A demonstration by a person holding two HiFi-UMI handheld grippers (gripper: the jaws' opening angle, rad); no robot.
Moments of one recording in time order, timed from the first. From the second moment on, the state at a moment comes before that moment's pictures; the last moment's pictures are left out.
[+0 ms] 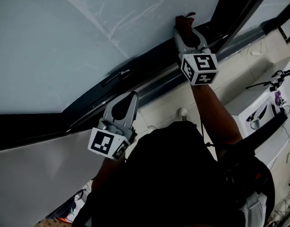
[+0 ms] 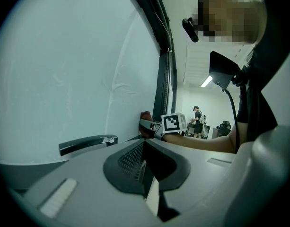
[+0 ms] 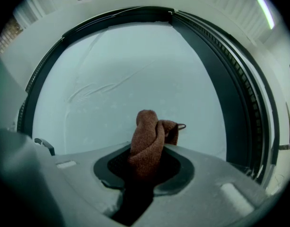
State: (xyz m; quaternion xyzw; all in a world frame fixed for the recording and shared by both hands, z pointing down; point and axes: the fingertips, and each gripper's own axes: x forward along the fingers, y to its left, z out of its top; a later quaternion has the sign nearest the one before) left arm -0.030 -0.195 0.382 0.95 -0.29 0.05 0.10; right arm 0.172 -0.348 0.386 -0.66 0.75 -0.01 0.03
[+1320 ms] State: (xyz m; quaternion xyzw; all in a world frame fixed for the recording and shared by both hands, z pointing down) left arm -0.099 -0.165 0.374 0.94 -0.33 0.02 0.10; right arm 0.016 -0.324 0.388 -0.58 0.82 0.02 0.00
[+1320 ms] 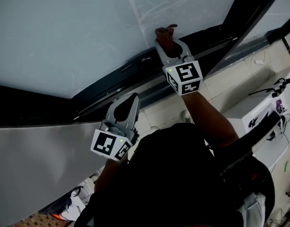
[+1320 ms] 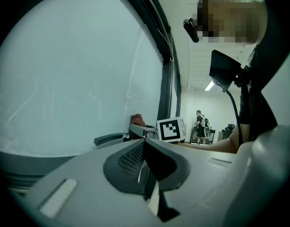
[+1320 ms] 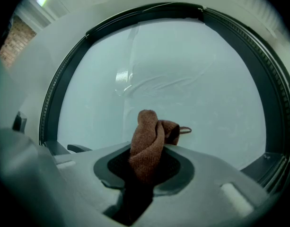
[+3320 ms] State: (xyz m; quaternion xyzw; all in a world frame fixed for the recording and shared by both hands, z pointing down) left arm 0.029 -0.221 0.361 0.95 -0.28 0.02 0.09; right arm 0.319 -0.356 0.300 -0.78 0.62 0.07 0.03
